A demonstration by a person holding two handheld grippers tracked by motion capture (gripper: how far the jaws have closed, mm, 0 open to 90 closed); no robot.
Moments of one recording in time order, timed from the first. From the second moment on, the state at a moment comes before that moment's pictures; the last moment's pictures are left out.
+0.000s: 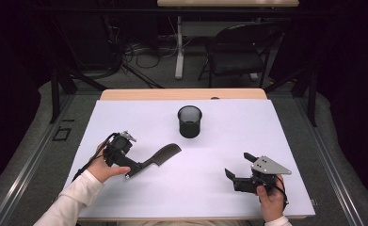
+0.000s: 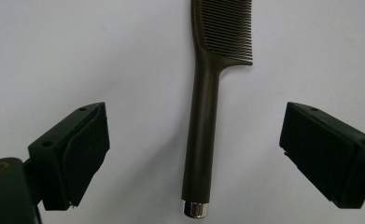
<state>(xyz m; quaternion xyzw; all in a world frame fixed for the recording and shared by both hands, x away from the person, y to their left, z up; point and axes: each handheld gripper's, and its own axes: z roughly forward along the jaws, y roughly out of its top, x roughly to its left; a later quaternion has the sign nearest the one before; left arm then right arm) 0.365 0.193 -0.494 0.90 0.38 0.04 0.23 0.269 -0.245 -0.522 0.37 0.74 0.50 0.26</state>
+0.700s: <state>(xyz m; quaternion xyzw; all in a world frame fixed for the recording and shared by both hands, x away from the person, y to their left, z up) 0.365 0.177 -0.502 0.91 0.36 0.03 0.19 0.269 -0.244 -0.522 0.37 0.74 0.50 0.26</state>
